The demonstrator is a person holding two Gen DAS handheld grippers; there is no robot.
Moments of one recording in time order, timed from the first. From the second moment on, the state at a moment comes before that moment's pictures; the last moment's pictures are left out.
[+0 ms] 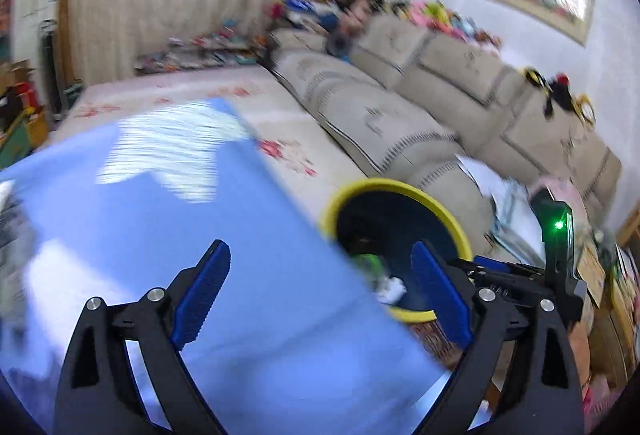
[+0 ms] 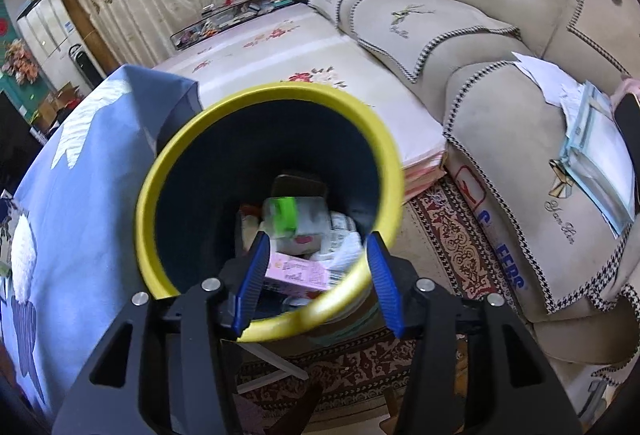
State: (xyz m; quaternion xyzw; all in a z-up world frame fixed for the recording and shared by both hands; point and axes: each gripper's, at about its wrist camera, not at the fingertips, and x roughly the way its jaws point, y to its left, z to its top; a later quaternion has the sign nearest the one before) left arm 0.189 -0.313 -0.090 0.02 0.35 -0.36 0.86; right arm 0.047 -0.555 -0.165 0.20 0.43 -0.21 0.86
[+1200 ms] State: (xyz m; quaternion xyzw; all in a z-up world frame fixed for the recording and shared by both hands) left arm 0.195 0.012 -0.078 -0.11 0.27 -0.09 0.95; right arm 0.229 -0.216 -0.132 -0.05 0.47 0.14 0.87
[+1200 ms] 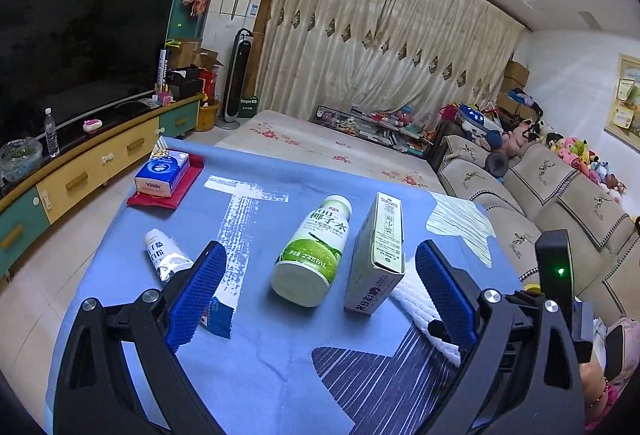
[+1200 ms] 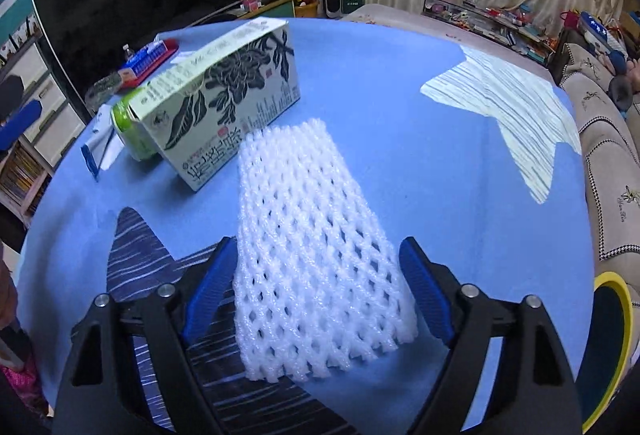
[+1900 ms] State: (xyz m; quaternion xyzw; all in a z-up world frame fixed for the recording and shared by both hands) left arm 0.195 -0.004 -0.083 -0.10 0.28 -0.10 0.95; right arm 0.191 -0.251 -0.120 0.01 0.45 0.12 0.89
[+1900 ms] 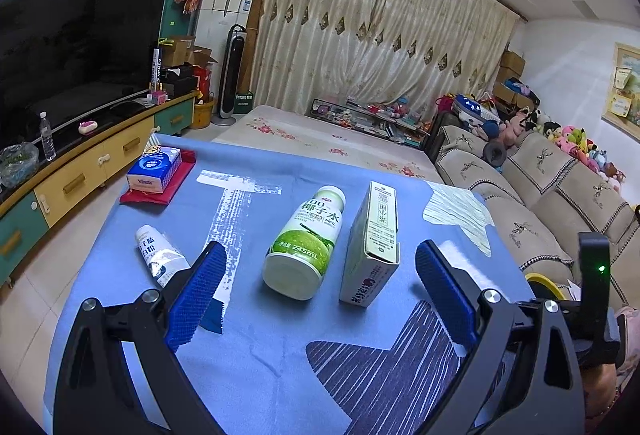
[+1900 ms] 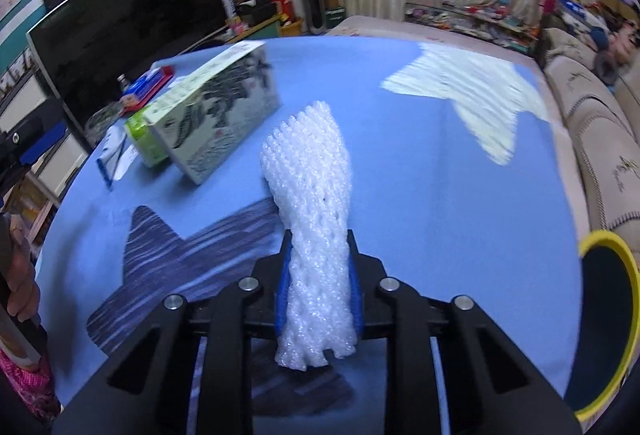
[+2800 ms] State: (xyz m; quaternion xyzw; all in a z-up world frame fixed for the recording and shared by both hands) left arm 0.203 -0.024 -0.095 -0.07 0.29 -0.10 0.95; right arm 0.135 -0.481 -0.144 0.13 0.43 -0.20 0.87
